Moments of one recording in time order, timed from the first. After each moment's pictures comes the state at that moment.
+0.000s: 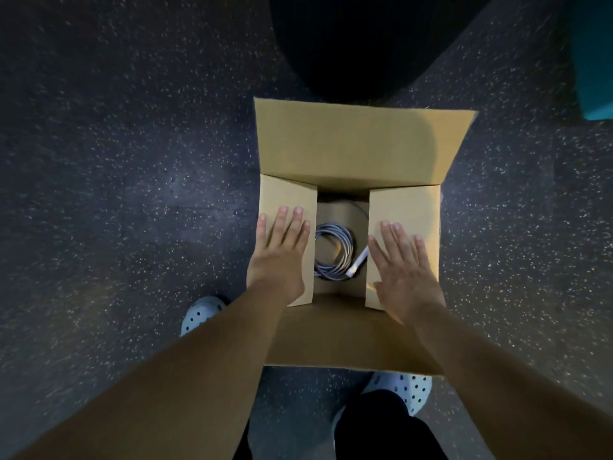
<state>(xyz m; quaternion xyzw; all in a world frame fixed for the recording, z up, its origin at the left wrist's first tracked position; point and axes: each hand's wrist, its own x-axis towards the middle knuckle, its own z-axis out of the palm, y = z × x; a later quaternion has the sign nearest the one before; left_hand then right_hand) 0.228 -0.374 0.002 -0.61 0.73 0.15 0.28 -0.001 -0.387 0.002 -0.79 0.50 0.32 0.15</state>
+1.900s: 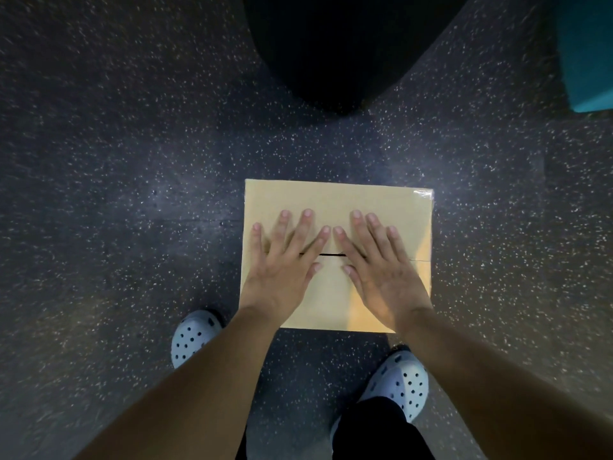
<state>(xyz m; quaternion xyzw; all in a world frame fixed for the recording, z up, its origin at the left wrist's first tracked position) 0.213 -0.379 -0.001 -0.59 0.78 0.14 0.17 0.004 -0.402 -0.007 -0.85 0.47 0.19 0.13</state>
